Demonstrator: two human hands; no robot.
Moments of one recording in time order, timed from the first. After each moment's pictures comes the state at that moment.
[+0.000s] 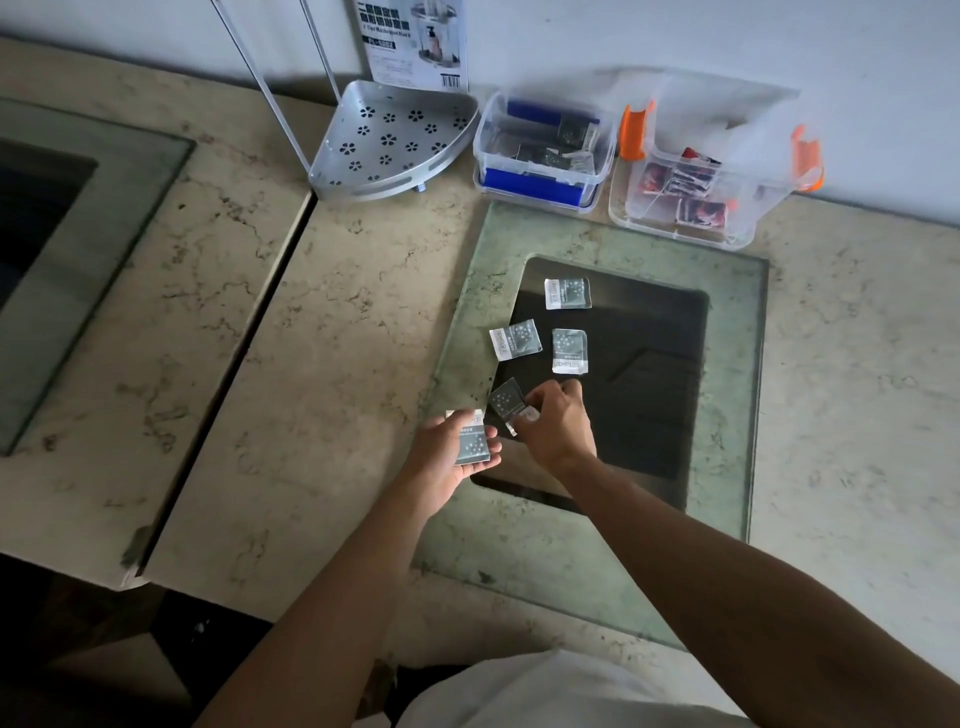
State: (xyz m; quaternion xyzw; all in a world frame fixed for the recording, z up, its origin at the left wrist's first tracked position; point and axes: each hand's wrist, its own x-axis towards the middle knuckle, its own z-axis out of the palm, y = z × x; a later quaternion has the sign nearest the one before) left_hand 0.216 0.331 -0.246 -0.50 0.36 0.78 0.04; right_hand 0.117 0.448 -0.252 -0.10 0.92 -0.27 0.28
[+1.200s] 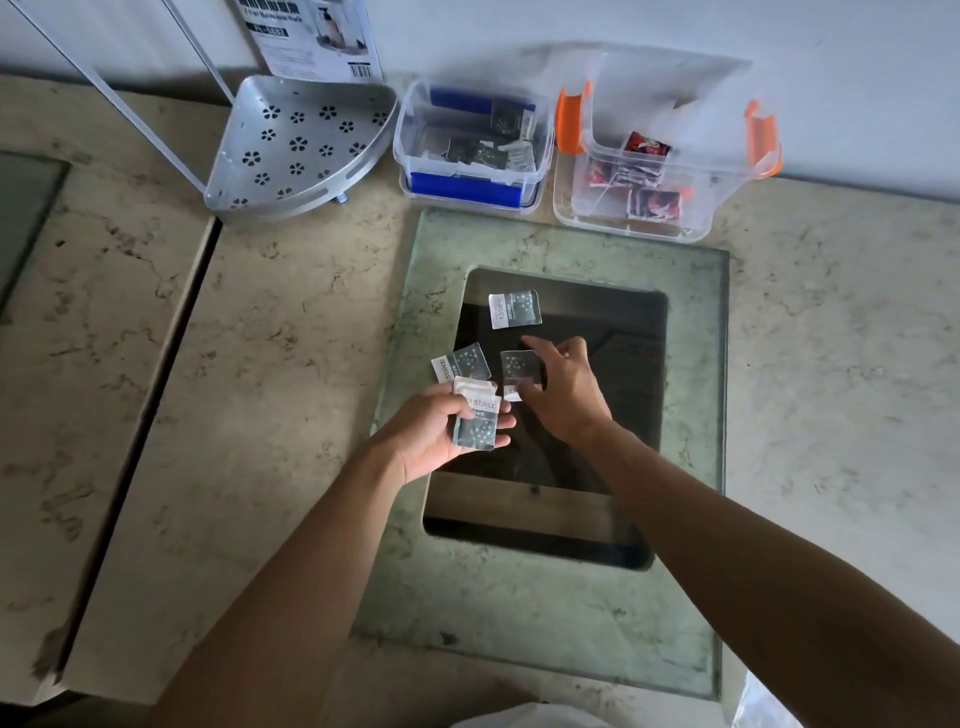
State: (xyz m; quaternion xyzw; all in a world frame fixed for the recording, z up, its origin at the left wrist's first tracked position) left_hand 0.116 0.311 -0.253 -0.34 0.37 0.84 0.21; right_hand 0.009 0.471 -0.263 -0.16 0.92 -0.27 0.25
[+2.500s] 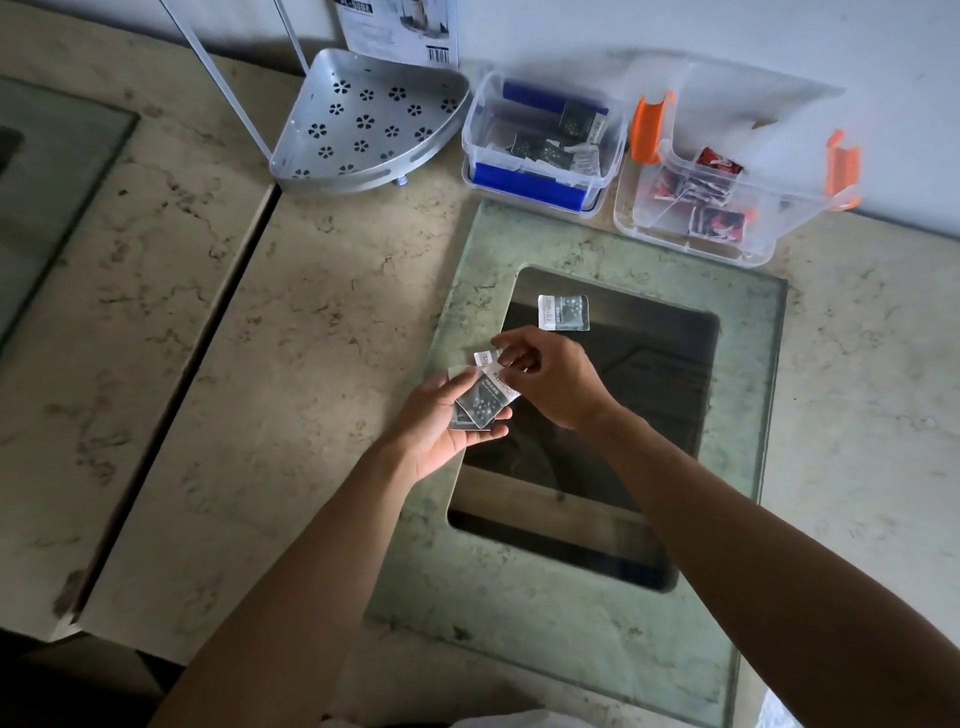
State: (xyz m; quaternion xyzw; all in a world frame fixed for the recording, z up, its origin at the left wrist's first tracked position) left_hand 0.142 0.289 -0.258 -0.37 0.35 0.85 0.09; right_hand 0.015 0.415 -0.236 -0.28 0.83 -0.39 0.29
